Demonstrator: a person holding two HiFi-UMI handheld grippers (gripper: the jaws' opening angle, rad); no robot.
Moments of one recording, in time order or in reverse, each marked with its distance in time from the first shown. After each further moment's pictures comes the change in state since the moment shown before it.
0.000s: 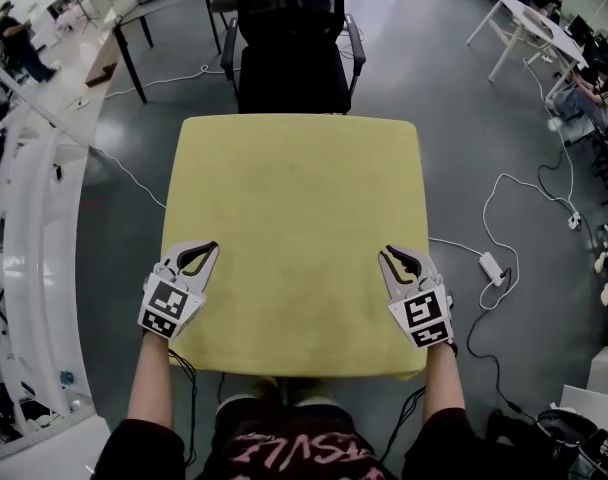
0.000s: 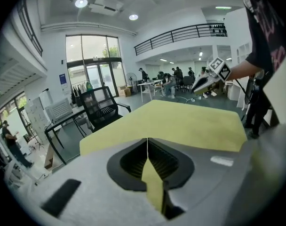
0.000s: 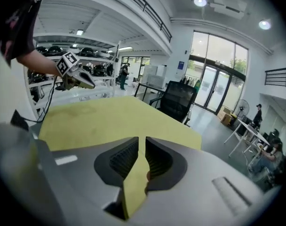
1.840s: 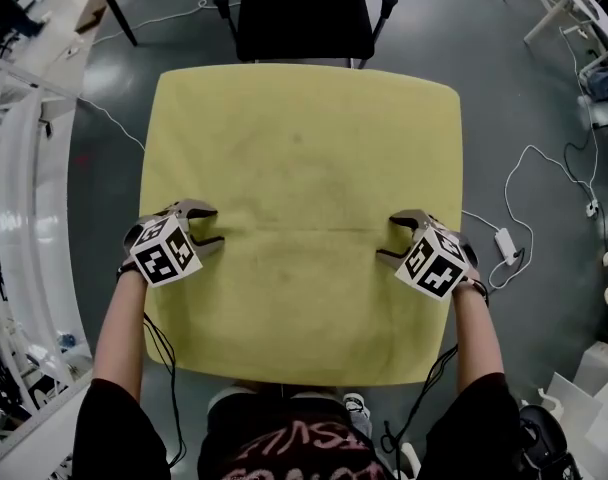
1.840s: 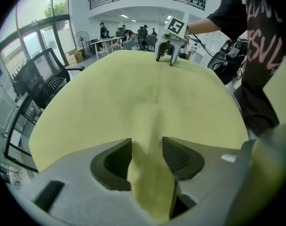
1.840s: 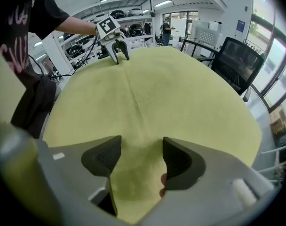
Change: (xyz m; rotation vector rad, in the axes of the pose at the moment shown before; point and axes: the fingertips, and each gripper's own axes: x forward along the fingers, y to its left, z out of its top) left arm 0.131 0.015 -0.125 0.252 0.498 -0.500; right arm 0.147 -0.001 -0.102 -0.277 0.487 0.549
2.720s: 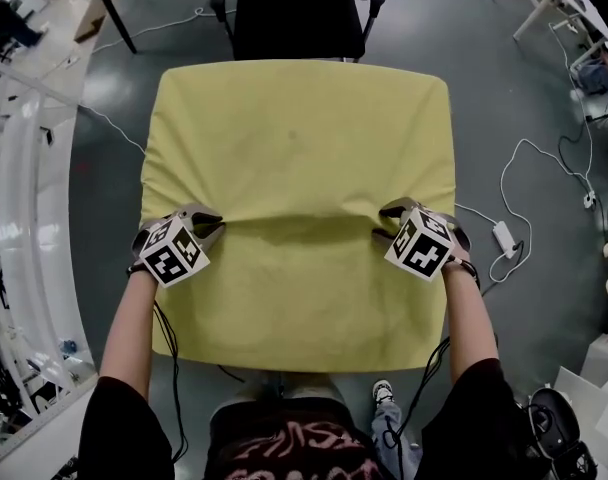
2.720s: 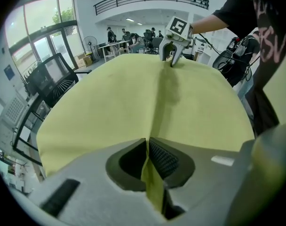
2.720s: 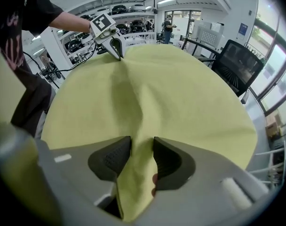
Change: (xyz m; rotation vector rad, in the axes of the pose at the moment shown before) left arm -0.002 -0.025 -0.004 -0.037 -0.033 0.111; right arm -0.001 0.021 0.001 -0.021 0.041 -0.038
